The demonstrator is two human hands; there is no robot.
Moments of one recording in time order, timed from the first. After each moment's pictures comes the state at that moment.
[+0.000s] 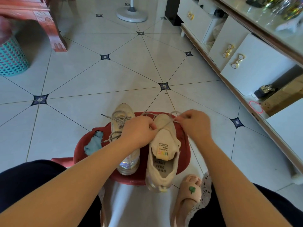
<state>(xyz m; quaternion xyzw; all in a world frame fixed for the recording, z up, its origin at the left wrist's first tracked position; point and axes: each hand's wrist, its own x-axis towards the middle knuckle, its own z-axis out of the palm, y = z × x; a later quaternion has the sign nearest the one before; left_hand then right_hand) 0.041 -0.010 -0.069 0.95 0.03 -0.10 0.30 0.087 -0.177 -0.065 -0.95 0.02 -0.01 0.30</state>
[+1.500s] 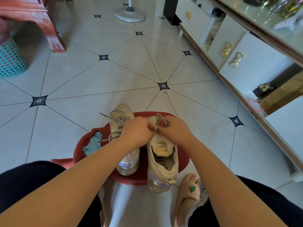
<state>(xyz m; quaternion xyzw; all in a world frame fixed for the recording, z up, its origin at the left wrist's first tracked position) 0.040 -0.010 -0.066 0.95 0.04 -0.14 0.29 0.081 -0.147 -0.088 -0.94 -0.13 0.16 0.29</state>
